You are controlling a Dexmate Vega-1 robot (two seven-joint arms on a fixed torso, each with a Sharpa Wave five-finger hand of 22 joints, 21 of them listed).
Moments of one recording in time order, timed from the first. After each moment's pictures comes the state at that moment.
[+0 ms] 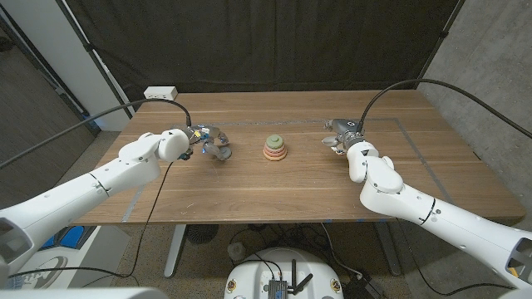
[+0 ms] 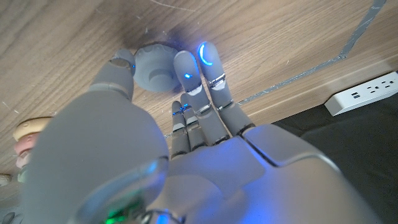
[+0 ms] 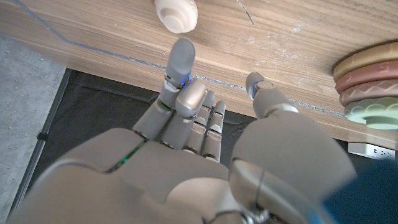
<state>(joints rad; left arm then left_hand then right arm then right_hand) 0.71 1.00 0.66 -1.81 0.52 0.30 -0.29 0.94 -0.07 0.29 -0.16 0.30 0.38 0.03 0.21 0.20 0.41 -0.07 0.20 0.40 0.99 -0.15 1.38 0.49 0.71 -0.07 1.52 0.19 -0.74 -0.79 -0.86 -2.05 -0.67 -0.93 0.05 0.86 -0.04 0.57 -0.16 0.35 0.46 -0.09 0.26 0.30 0.51 -0.13 0.21 0.61 1.11 -0.21 1.52 1.23 1.02 -0.17 1.45 0.20</state>
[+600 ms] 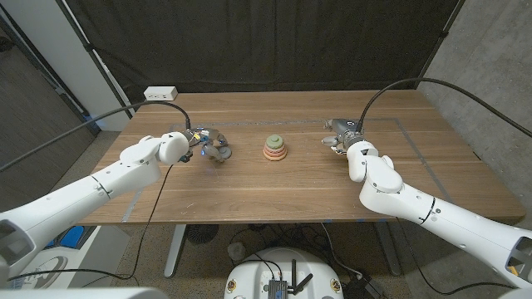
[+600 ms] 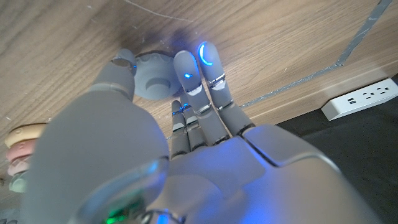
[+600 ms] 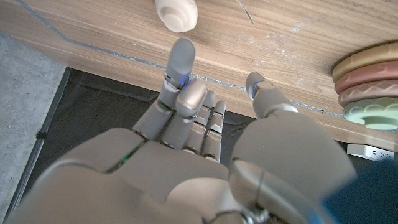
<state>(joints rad) 0.72 0.99 0.66 -1.79 0.52 0.30 -0.27 0.95 -0.06 0.29 -0.16 0.30 0.39 0.03 0.21 0.20 0.42 -0.07 0.20 0.39 1.00 -0.16 1.38 0.49 0.71 -0.07 1.52 0.19 -0.73 -0.79 -0.87 -2.06 -0.68 -0.94 0.06 0.86 -0.04 0.57 -0.16 0.35 0.46 -0.09 0.26 0.30 0.51 -0.13 0.21 0.61 1.11 -0.20 1.52 1.23 1.02 -0.17 1.45 0.20</state>
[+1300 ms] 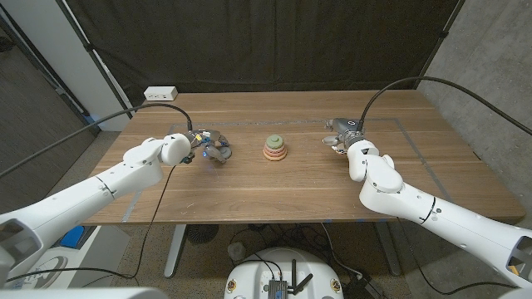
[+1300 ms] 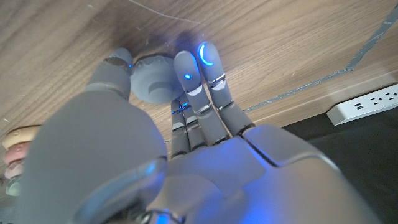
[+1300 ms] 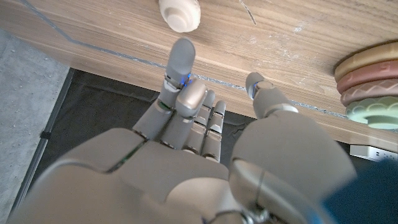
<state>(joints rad) 0.70 0.97 0.68 -1.75 0.51 0.29 -0.26 0.96 -0.05 0.29 -0.15 0.30 0.45 0.02 0.23 0.20 0.48 -0.09 0.21 0.39 1.01 -0.16 1.39 0.48 0.74 -0.08 1.53 0.19 -0.73 -0.80 -0.87 -2.07 -0.69 -0.95 0.07 0.86 -0.04 0.57 -0.16 0.36 0.46 -0.09 0.26 0.30 0.52 -0.12 0.21 0.61 1.11 -0.20 1.52 1.23 1.02 -0.16 1.45 0.19</state>
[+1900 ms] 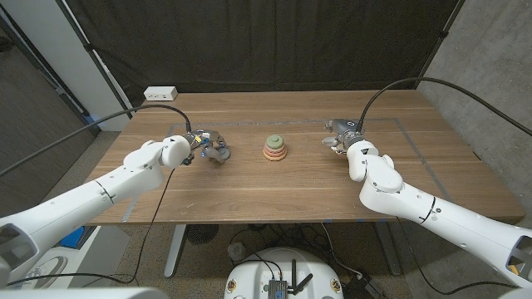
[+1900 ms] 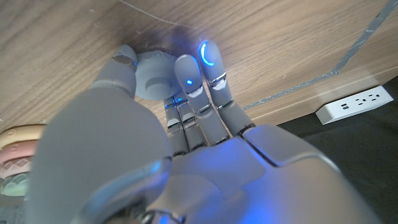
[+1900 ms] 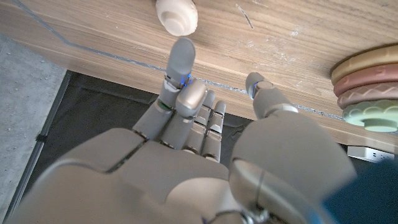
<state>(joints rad) 0.74 0.98 0.67 -1.81 0.52 0.35 -0.25 1.03 -0.02 0.30 -0.17 0.30 0.58 0.00 0.26 0.21 0.62 -0.11 0.26 0.39 1.08 -0.19 1.43 0.51 0.79 -0.09 1.55 0.20 -0.73 -0.80 -0.87 -2.06 -0.67 -0.94 0.07 0.86 -0.04 0.57 -0.16 0.36 0.46 -0.09 0.26 0.30 0.52 -0.12 0.21 0.61 1.11 -0.20 1.52 1.23 1.02 -0.16 1.44 0.19</state>
